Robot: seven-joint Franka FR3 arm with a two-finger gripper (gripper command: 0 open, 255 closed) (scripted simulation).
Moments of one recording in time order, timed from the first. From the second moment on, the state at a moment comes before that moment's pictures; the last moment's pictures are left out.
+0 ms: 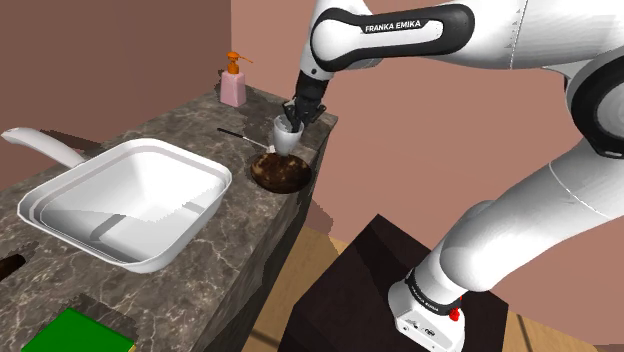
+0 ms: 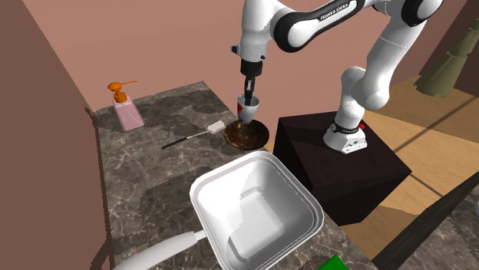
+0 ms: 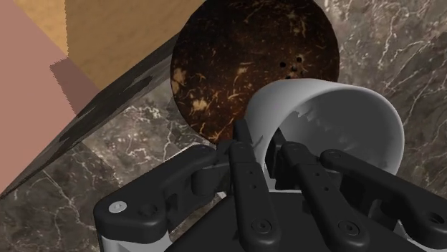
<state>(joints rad) -0.10 -0.20 0.12 -2.14 0.10 2.01 0.26</state>
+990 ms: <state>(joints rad) -0.10 -0.15 0.13 -2.27 0.11 2.19 0.25</state>
